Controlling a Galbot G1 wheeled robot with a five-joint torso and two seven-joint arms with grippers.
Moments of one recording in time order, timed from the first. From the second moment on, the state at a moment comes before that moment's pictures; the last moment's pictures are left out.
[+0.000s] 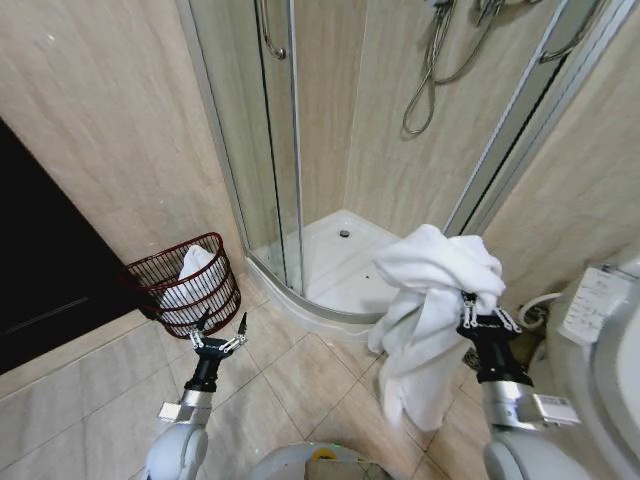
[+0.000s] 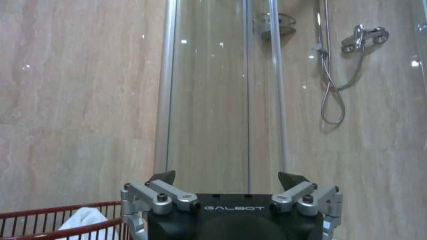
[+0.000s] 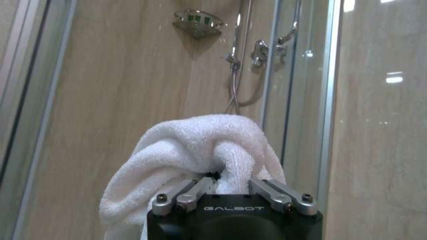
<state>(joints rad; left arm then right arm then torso) 1.68 -1.43 -0.71 -1.95 -0.30 -0.52 0.25 -1.74 1.48 0.69 2.51 0.01 -0.03 0.07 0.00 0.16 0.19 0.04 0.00</state>
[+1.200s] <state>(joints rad) 1.67 -1.44 -0.72 -1.95 -0.30 -0.48 0.29 -1.74 1.45 0.44 2.48 -0.15 -0.03 0.15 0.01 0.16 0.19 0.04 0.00</state>
